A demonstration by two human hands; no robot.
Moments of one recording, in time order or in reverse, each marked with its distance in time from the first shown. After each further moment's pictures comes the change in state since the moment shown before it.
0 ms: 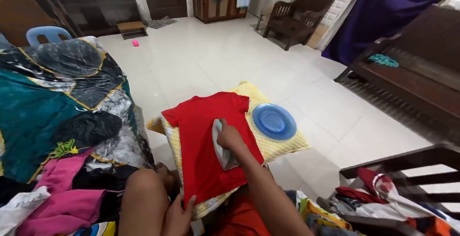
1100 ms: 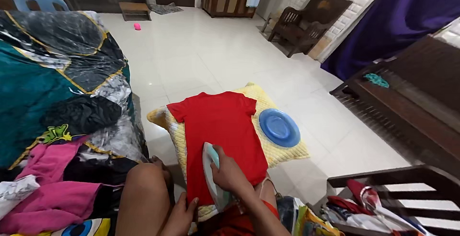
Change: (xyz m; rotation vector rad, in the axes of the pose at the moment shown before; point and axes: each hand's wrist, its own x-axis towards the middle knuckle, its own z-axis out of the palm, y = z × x) left_hand 0.022 -0.006 -0.011 -0.239 -0.357 -0.095; right_hand -0.085 -0.024 0.052 0.062 -0.180 -0.071
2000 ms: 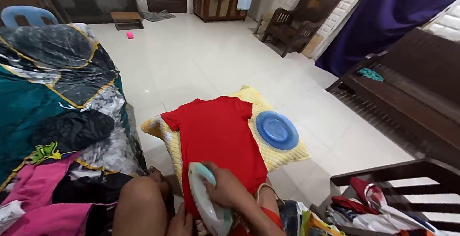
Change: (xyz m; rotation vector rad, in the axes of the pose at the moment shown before) left_hand -0.003 0.004 0.004 0.211 0.097 0.109; right_hand -0.012 -0.001 -0.008 0.040 -0.113 -0.130
